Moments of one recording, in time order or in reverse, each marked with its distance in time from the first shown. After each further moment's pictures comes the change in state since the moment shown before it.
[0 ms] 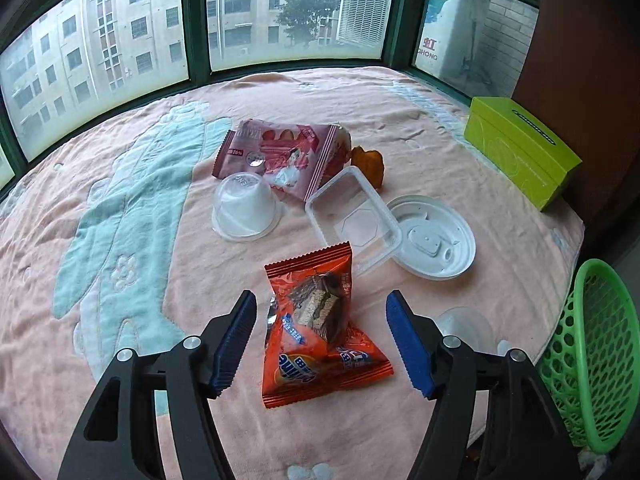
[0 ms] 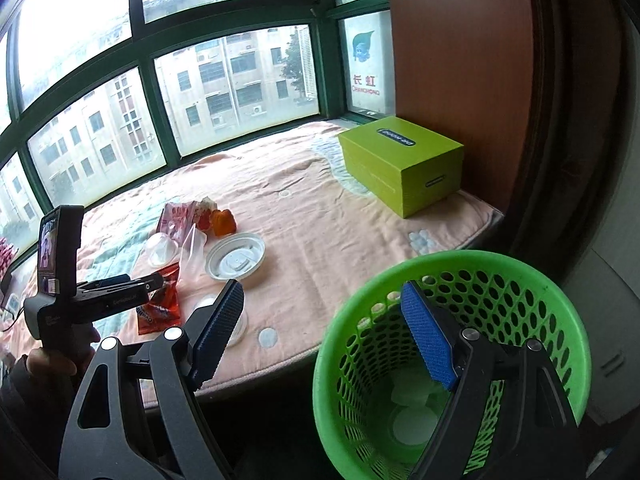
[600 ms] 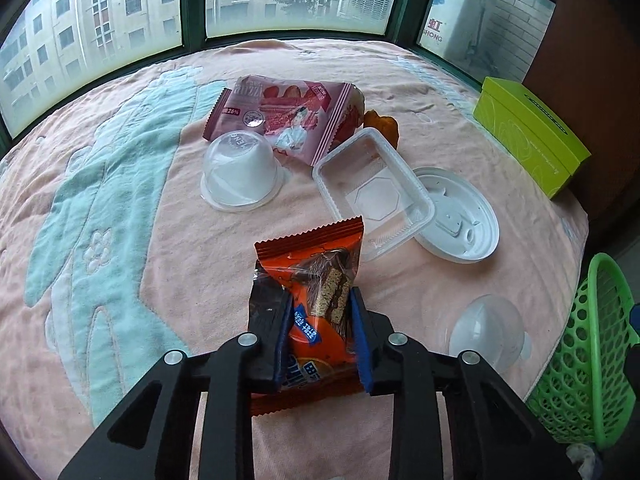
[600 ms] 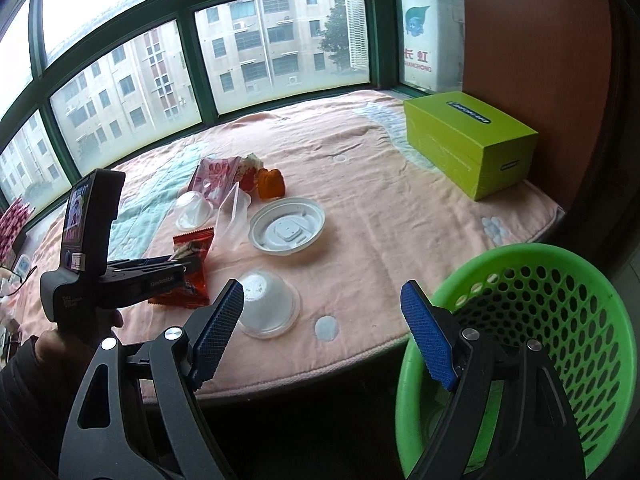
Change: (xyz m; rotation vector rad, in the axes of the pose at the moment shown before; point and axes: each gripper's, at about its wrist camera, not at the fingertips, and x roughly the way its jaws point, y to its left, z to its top) left arm 0.028 0.014 -0.006 -0.029 0.073 -0.046; right arm 0.050 0.051 -0.012 -0.102 0.107 0.108
